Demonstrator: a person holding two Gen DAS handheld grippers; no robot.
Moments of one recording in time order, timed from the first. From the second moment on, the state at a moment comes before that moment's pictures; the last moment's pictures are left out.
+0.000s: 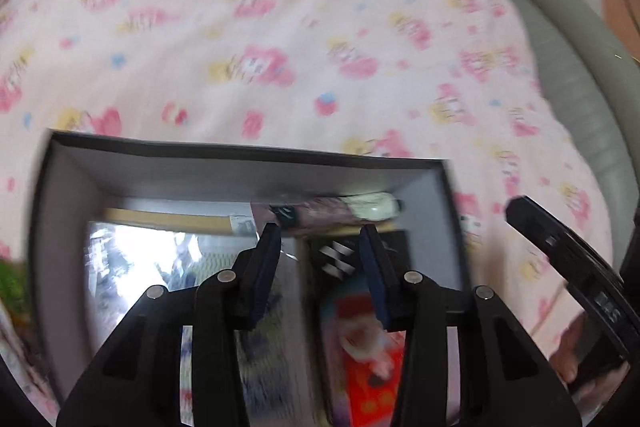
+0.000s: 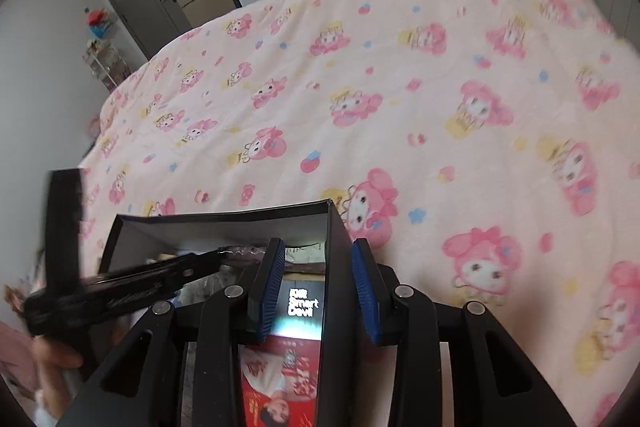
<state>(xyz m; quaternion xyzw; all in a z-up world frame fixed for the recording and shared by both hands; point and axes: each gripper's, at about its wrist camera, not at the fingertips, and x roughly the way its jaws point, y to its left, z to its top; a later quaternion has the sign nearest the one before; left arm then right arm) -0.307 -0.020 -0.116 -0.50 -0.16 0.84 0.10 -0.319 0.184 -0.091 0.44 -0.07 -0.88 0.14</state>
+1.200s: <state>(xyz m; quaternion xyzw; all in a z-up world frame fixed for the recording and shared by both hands) -0.014 -0.025 0.020 -0.36 -0.07 0.92 0.11 -0.039 0.127 0.025 0.31 -0.01 -0.94 0.14</state>
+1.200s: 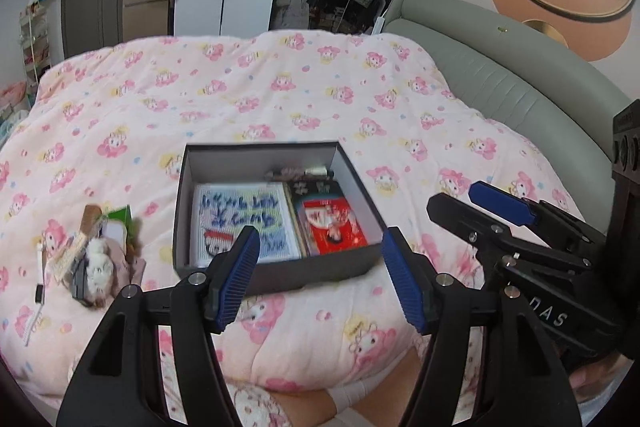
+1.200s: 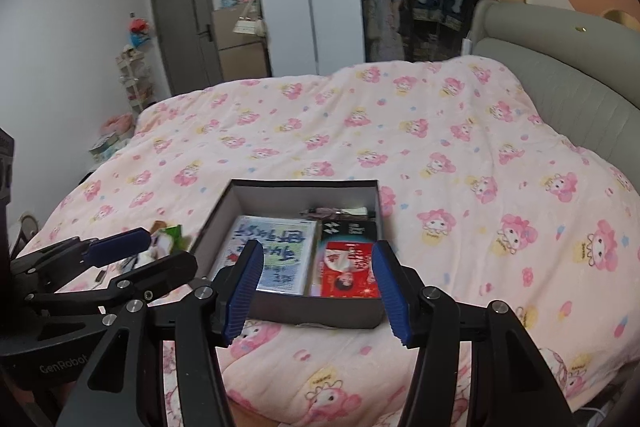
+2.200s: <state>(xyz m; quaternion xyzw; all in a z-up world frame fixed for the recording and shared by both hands) 0.018 -0.323 -0.133 -0.44 -0.29 0.85 -0.10 -0.101 -0.169 -0.114 0.47 0.05 -0.79 0.38</state>
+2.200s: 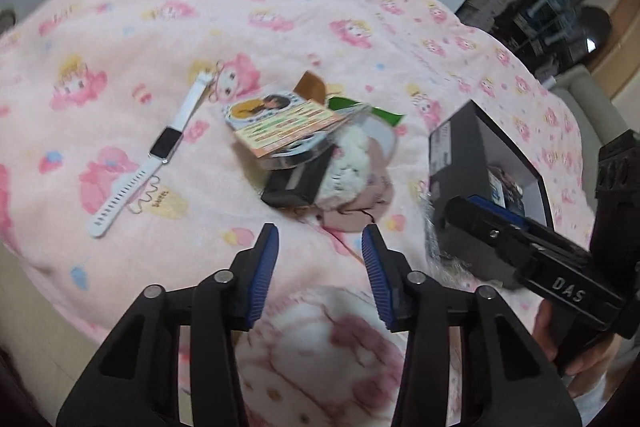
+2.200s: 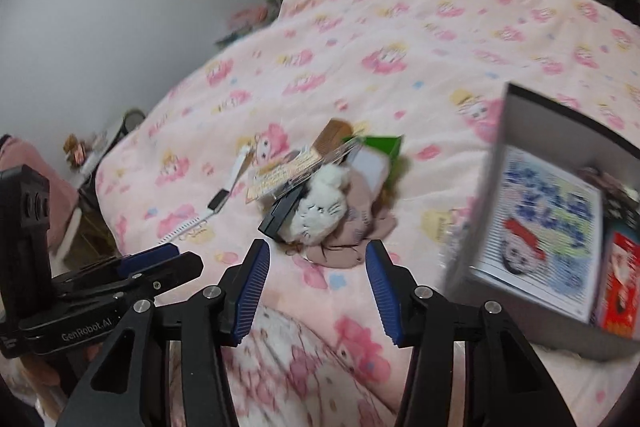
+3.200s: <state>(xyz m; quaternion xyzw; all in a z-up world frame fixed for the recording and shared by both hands) -0.064 -0.374 -0.250 -0.51 -0.43 0.74 -0.03 -0.169 -0.247 -0.202 0.57 0.06 -0.72 0.39</state>
